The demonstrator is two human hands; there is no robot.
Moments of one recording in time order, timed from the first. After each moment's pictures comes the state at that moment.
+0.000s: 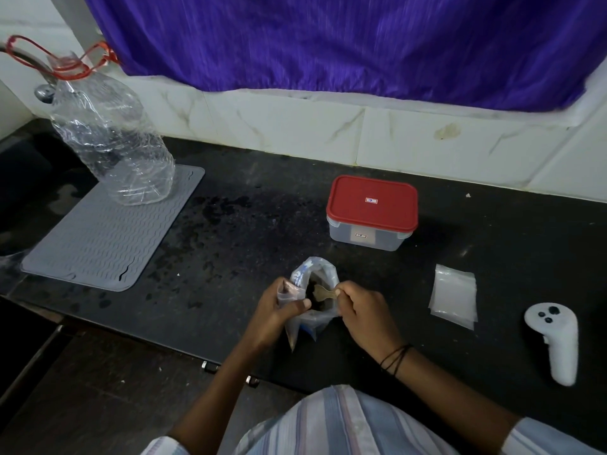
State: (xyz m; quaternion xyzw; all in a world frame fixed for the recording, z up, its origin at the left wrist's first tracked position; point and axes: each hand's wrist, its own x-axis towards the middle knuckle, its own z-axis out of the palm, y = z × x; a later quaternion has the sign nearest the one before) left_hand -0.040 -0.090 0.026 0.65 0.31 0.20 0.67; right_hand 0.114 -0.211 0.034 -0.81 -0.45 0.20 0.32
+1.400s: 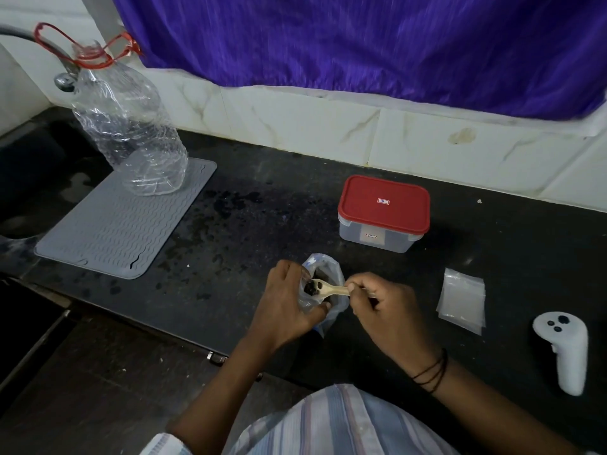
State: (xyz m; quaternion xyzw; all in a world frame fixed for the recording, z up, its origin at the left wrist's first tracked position) left_hand -0.037 -0.091 0.038 0.88 0.31 0.22 0.29; right_hand 0.102 -0.228 0.103 -0.74 -0.51 0.14 0.41
